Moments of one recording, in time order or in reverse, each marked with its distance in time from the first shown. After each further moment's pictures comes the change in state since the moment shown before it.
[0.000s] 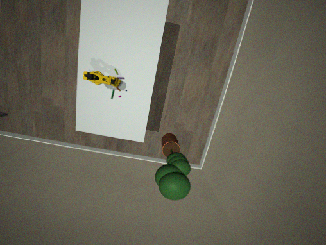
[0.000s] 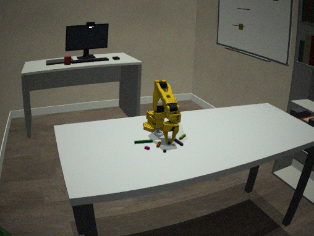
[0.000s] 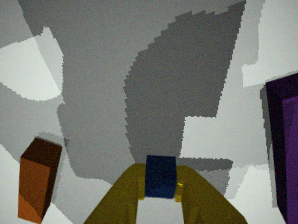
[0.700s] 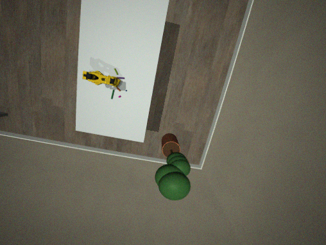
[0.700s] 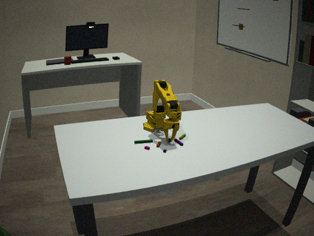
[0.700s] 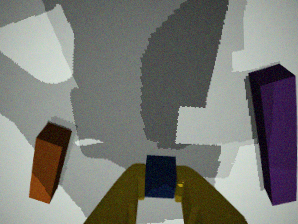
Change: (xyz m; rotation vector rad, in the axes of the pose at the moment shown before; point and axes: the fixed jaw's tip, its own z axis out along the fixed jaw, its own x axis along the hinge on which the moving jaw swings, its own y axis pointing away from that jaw) arm -0.002 -0.001 -0.011 -0.002 -0.006 -0.007
